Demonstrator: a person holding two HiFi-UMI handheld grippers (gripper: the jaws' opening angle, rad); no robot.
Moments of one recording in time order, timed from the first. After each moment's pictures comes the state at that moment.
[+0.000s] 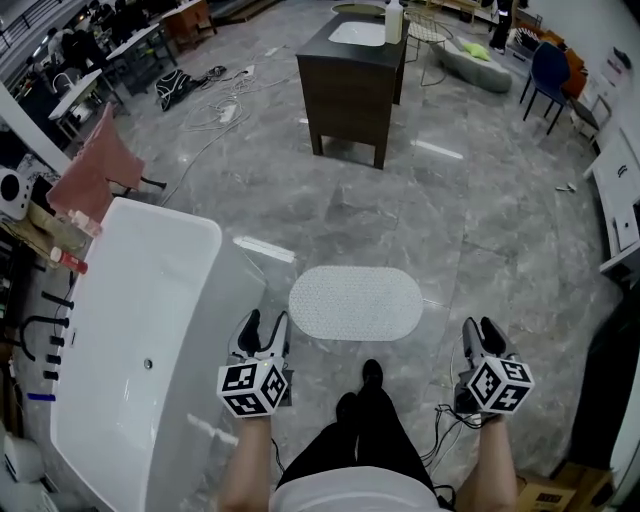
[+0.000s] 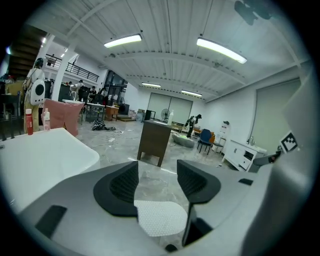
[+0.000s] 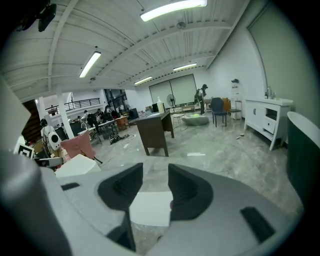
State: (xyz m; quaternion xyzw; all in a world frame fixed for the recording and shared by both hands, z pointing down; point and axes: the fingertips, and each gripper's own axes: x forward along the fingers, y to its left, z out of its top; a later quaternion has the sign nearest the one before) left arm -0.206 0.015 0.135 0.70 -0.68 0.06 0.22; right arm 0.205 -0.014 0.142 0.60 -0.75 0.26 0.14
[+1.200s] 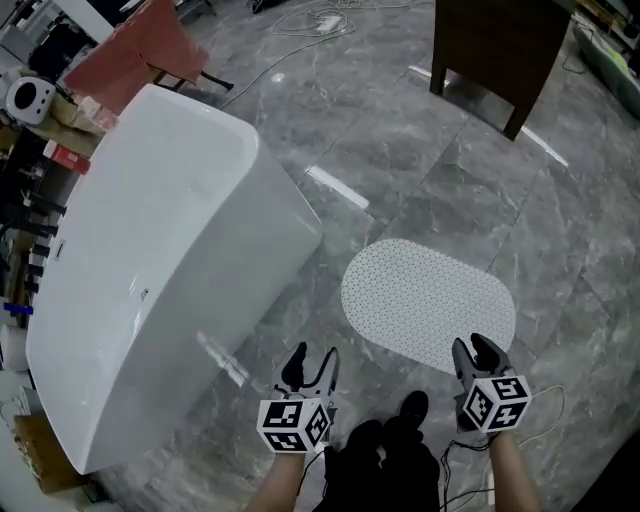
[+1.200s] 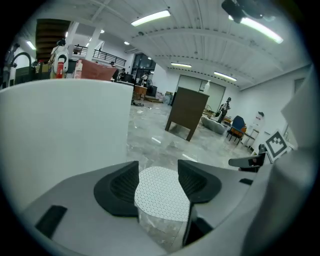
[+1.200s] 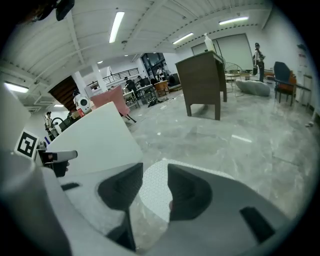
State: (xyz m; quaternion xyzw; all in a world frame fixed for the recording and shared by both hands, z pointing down) left arm -0.264 0.007 0.513 0.57 -0.75 0.08 0.33; right arm -0.019 -0.136 0.548 0.33 -0.86 0.29 0.27
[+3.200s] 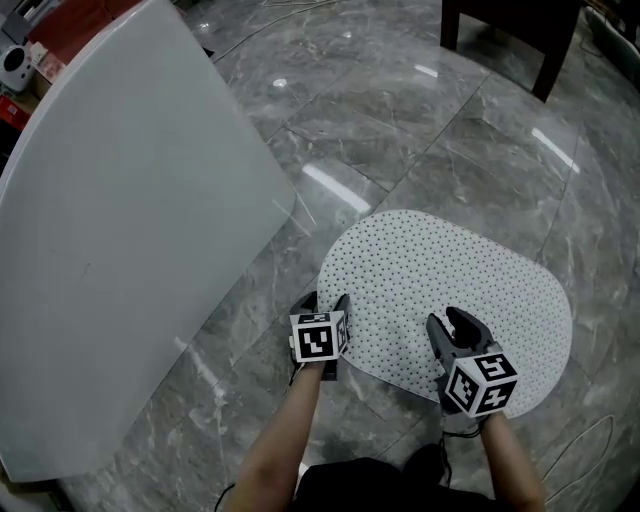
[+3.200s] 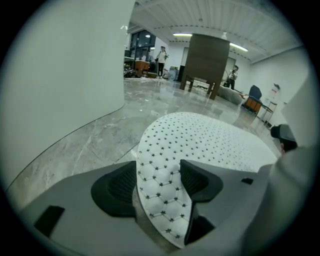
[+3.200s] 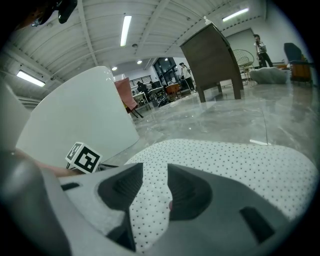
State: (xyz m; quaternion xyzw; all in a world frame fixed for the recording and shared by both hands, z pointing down) left arm -0.327 -0.102 0.971 0.52 -0.74 0.19 0.39; right arm -0.113 -0.167 0.868 0.27 -0.90 0.26 0.21
